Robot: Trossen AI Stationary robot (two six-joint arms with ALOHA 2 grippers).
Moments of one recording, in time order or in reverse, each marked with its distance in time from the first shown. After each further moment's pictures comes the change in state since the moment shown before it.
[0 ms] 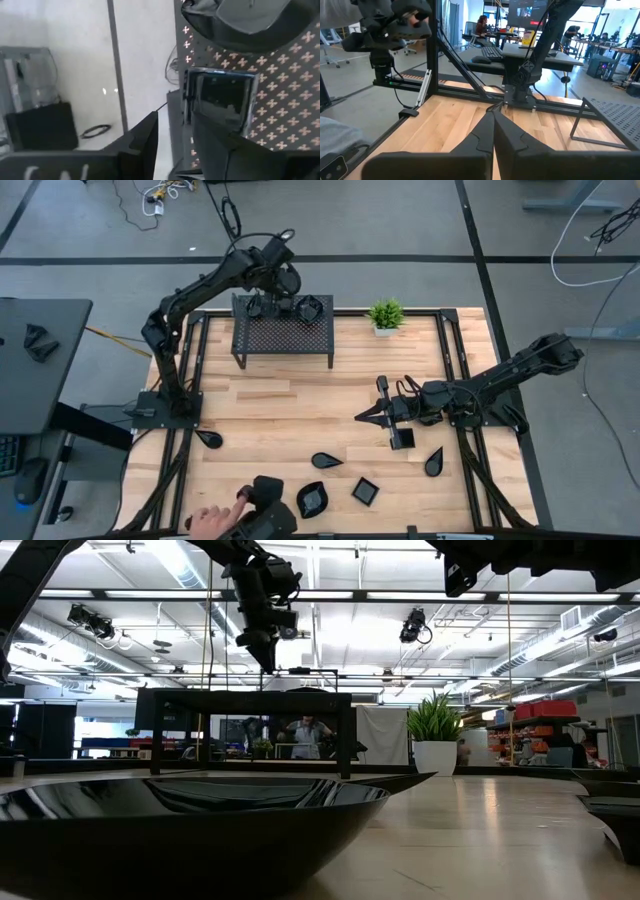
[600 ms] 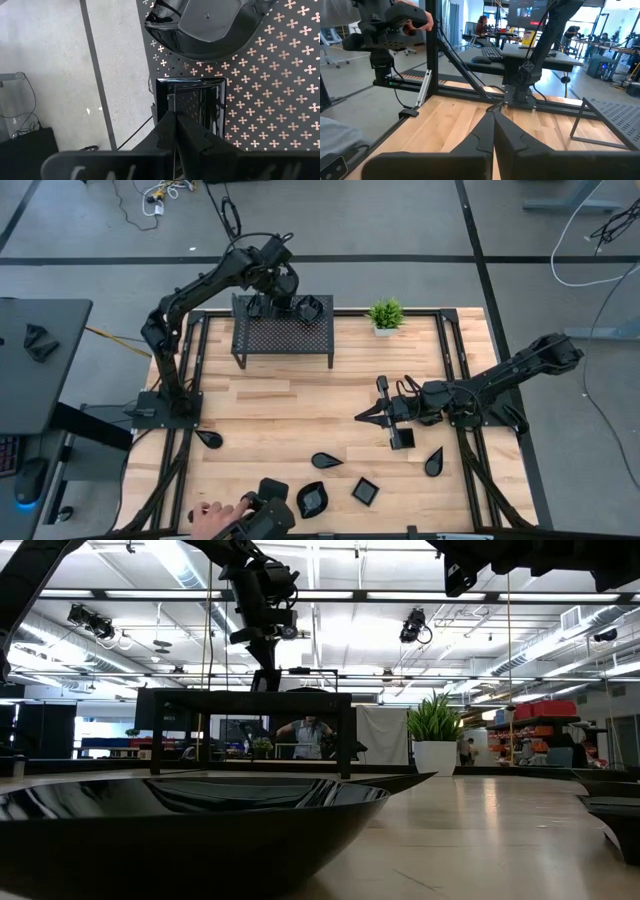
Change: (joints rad) left arm 0.020 0.001 0.000 -0.049 0.139 0.083; right arm 0.000 0.000 0.000 0.001 0.000 0.000
